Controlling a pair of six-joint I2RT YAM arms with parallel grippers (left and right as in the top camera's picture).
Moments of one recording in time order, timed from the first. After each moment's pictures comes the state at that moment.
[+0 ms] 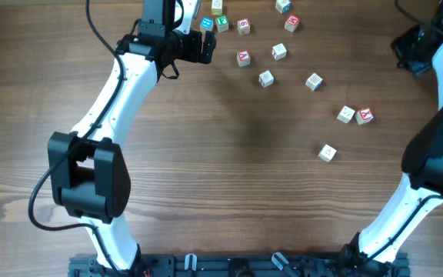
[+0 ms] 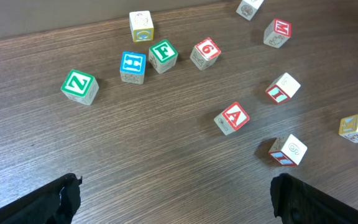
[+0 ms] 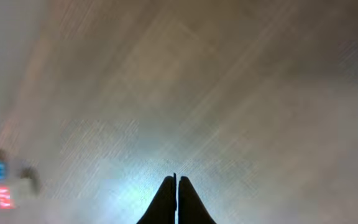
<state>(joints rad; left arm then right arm) -0.24 1.97 1.66 -0.50 0.21 -0.02 -0.35 2.18 1.89 -0.83 -0.08 0.62</state>
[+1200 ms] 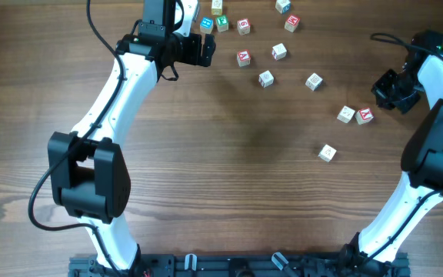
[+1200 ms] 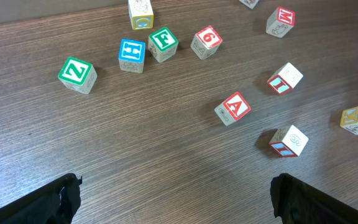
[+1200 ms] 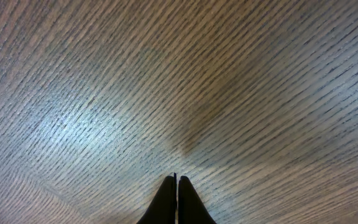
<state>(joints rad) -0.24 1.97 1.66 -0.53 0.21 -0.02 -0.34 2.20 1.68 -0.96 -0.06 0.46</state>
